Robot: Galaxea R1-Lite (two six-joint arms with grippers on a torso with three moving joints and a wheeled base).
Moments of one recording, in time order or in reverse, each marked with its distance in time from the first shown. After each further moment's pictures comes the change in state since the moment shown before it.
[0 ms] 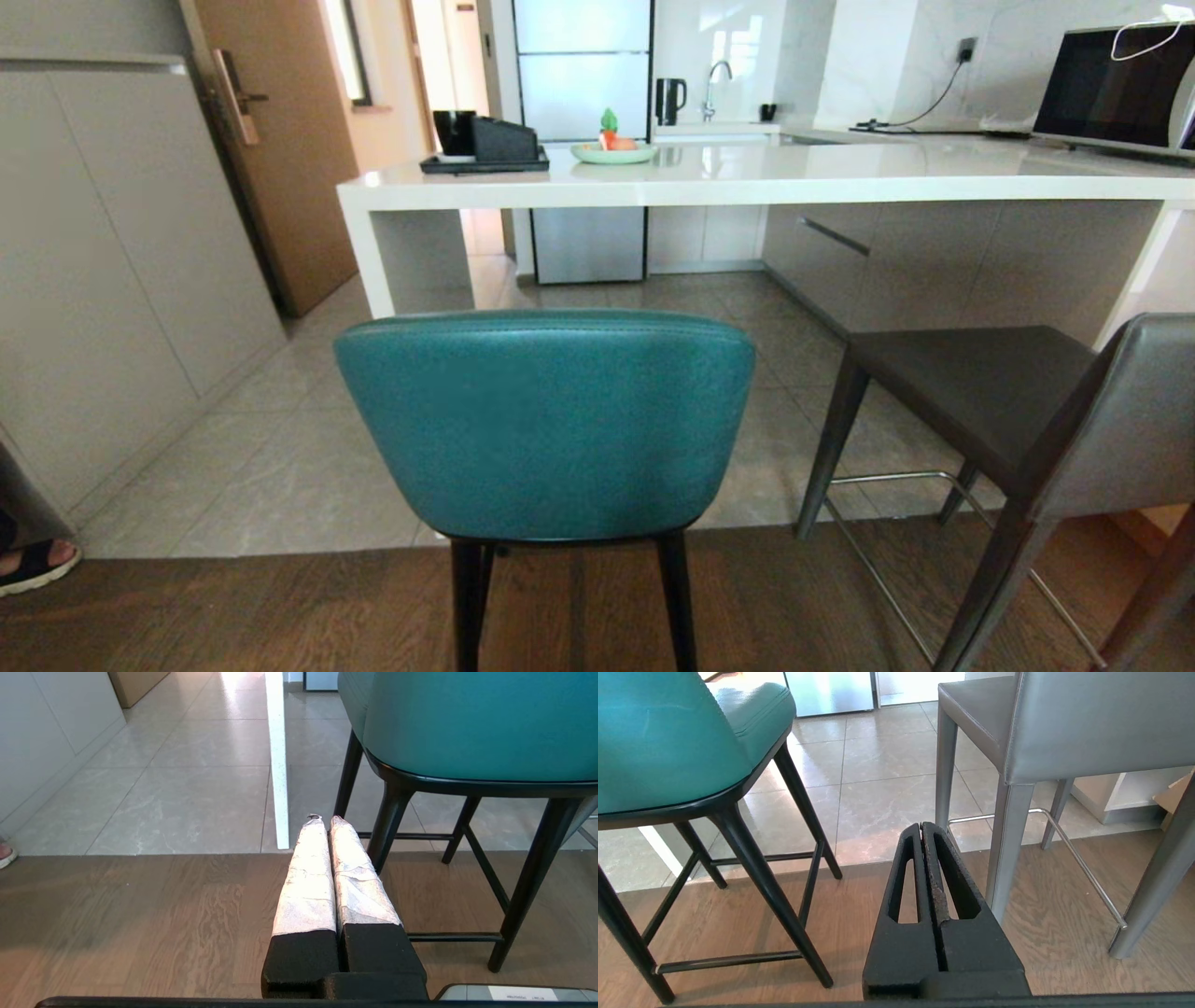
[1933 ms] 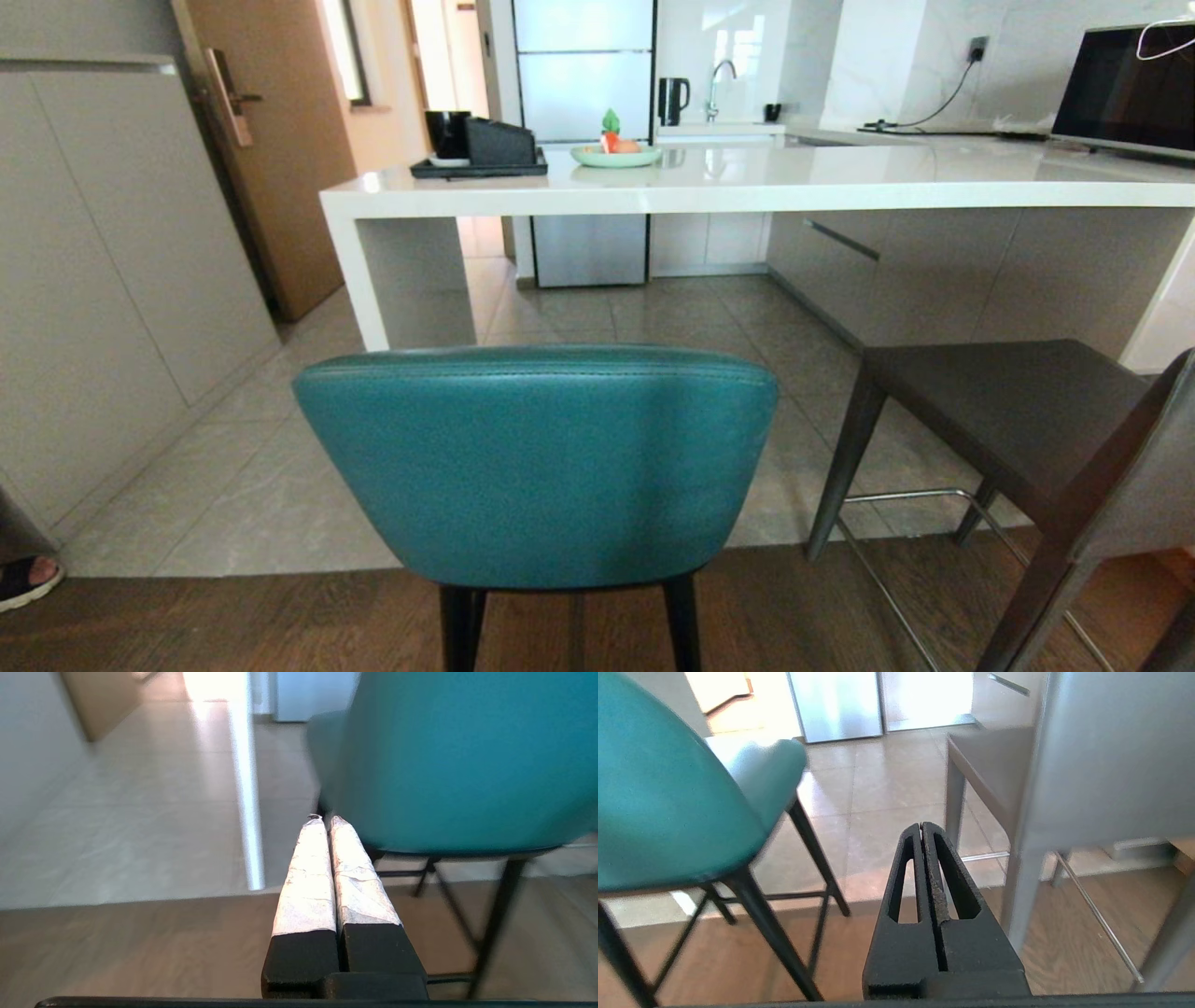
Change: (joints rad) left arm -0.002 0.136 -0.190 -0.020 -0.094 -0.035; right arm 0.000 0.178 -0.244 0.022 0.008 0.013
